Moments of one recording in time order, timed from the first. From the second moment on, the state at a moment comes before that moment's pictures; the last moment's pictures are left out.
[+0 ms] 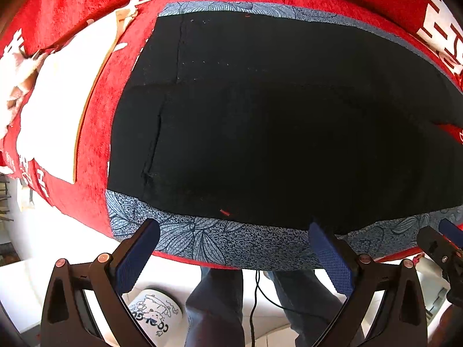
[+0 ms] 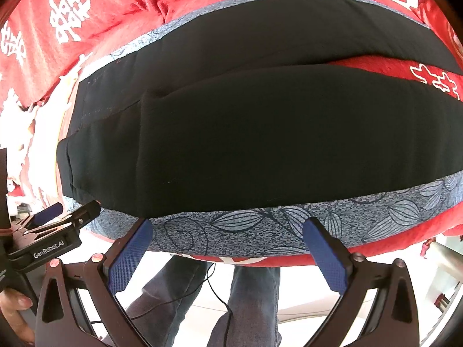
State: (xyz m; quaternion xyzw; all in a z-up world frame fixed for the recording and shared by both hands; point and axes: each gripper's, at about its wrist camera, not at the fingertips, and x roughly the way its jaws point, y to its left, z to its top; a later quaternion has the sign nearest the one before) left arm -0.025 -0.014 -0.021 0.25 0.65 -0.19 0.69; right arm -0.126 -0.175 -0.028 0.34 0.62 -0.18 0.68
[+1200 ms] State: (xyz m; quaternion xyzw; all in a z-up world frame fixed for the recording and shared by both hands) left arm -0.033 0.000 -0.030 0.28 0.64 -0.20 0.69; right arm -0.125 -0.155 -0.040 0.35 0.63 -0.19 0.66
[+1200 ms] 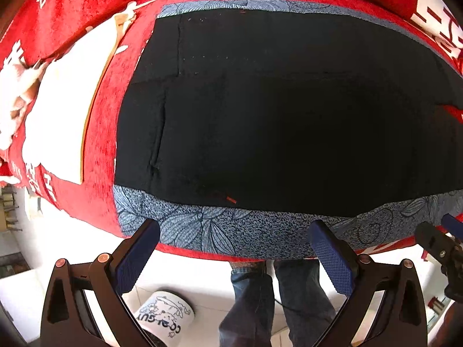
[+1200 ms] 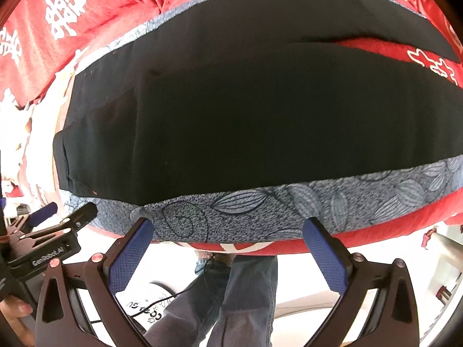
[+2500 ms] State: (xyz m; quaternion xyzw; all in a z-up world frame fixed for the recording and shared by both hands) left arm -0.009 0.006 -0.050 0.28 0.65 -0.20 0.68; right arm -0.110 -0.135 -0.048 0.35 0.64 -0.20 0.66
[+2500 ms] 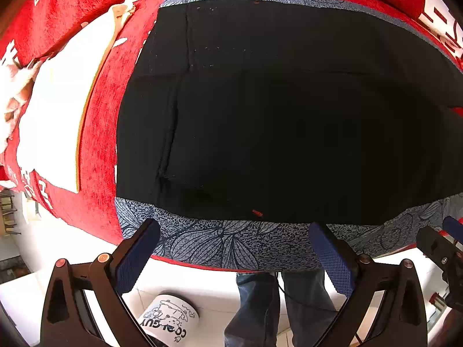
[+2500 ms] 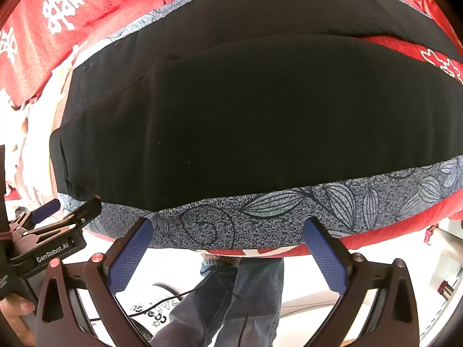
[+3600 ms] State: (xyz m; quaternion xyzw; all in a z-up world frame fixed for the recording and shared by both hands) left arm 0.008 0.148 -0.077 -0.05 0.72 -0.29 0.63; right arm -0.146 -0.089 -0.136 0.68 0.40 -0.02 0.61
